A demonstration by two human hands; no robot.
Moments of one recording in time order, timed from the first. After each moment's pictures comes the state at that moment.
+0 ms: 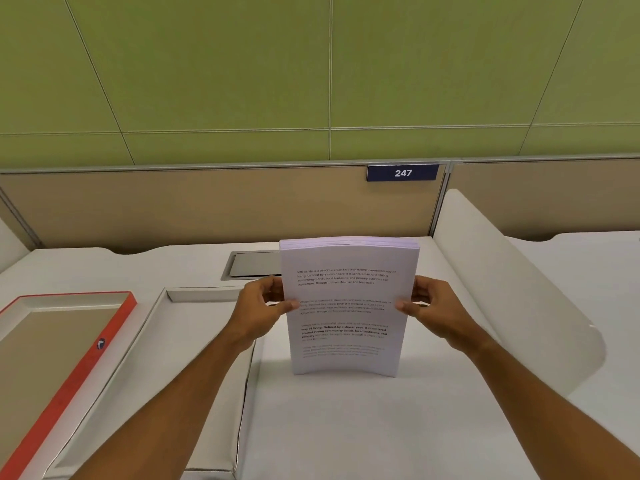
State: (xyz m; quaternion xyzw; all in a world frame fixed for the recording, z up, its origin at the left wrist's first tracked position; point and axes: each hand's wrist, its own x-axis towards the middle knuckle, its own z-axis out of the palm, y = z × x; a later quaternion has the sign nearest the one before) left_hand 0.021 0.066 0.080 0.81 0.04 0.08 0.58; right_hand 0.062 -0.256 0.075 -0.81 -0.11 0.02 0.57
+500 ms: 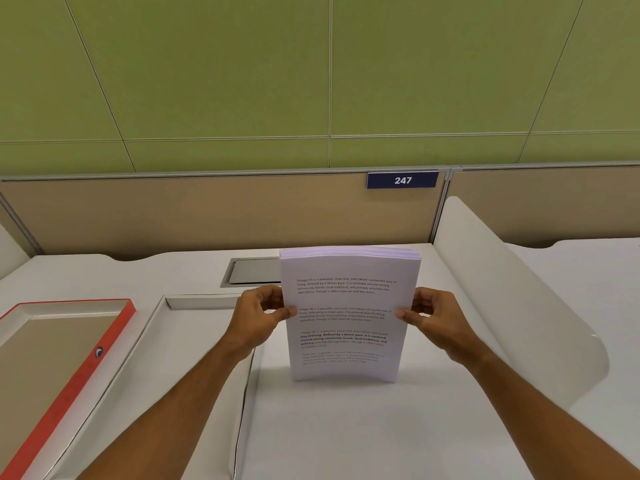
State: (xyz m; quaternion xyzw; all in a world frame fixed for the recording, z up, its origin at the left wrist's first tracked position) left_hand 0.022 0.068 0.078 0.81 0.04 0.09 0.58; right_hand 0.063 -0.257 0.068 -0.81 -0.10 -0.02 0.58
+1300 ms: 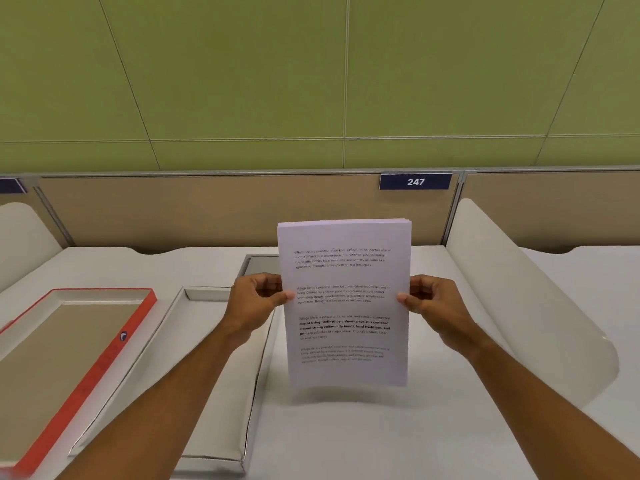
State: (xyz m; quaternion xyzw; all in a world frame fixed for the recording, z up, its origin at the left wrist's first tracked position) left_hand 0.006 0.086 0.096 0.77 0.06 0.11 0.62; right_hand 0.054 -0.241 0.092 -0.76 -0.11 0.02 0.64
